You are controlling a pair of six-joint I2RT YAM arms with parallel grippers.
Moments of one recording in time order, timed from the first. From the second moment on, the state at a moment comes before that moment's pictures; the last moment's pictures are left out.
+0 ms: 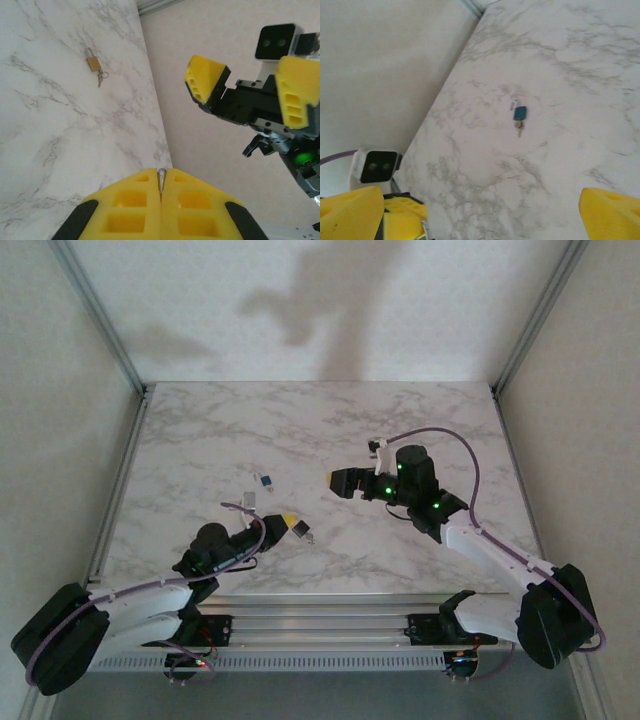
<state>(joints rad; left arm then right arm) -0.66 1.00 0.12 0.80 0.27 -1.20 0.57 1.18 0.76 0.02 -0.46 0.59</state>
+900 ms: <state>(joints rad) -0.54 1.28 0.22 1.07 0.41 -1.29 0.54 1.20 0.72 0.08 -0.52 0.67</state>
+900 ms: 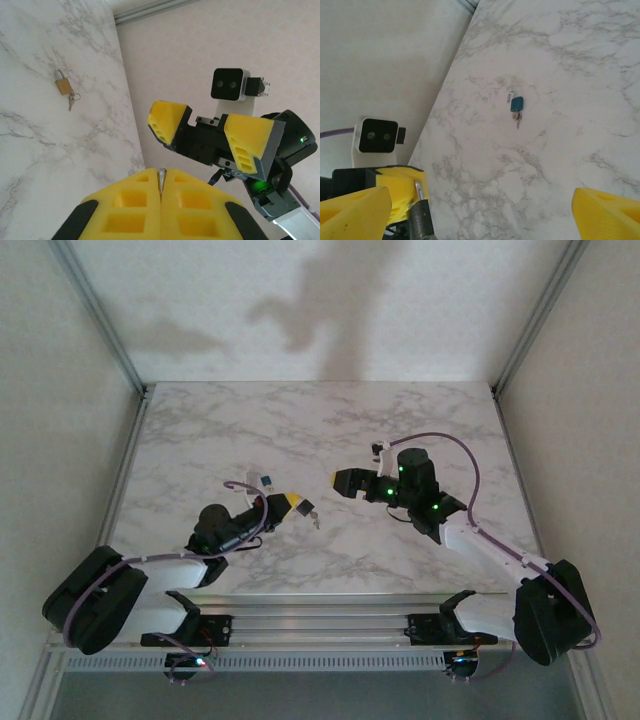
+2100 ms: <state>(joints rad) -0.52 1.52 0.34 1.30 0.46 -1.41 0.54 1.30 0.72 0.17 -0.66 0.69</state>
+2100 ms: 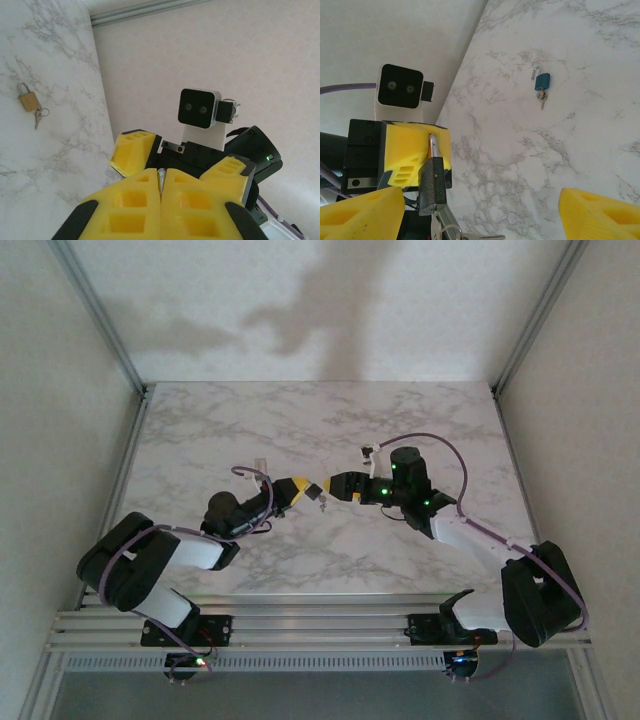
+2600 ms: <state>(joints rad) -0.52 1.55 0.36 1.31 0.46 -1.43 0.54 1.35 0.71 0.23 -0.74 0.72</state>
